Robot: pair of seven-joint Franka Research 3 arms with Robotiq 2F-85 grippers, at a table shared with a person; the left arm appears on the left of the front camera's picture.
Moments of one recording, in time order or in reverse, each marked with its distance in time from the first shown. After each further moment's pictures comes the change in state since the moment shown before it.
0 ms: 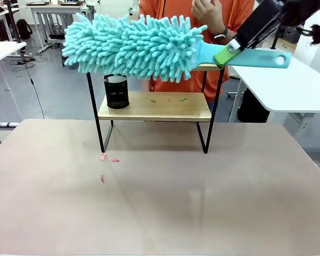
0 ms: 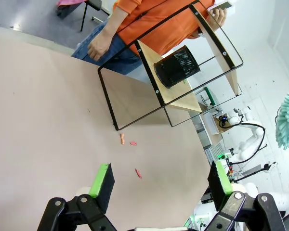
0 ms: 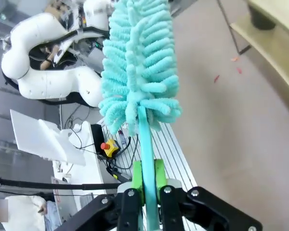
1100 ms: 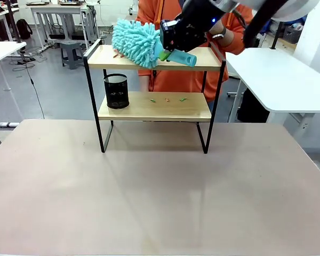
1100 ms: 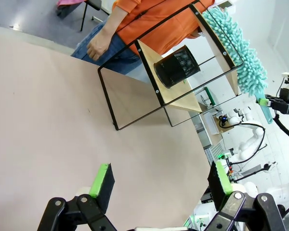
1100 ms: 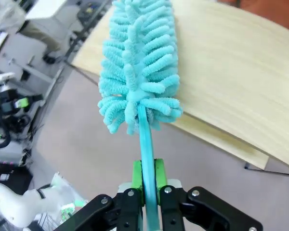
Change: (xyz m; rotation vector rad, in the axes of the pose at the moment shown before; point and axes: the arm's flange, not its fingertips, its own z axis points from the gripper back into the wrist) left arm 0.000 0.000 0.000 0.000 0.000 0.001; right arm 0.116 -0.027 -0.100 -0.604 -0.216 -0.228
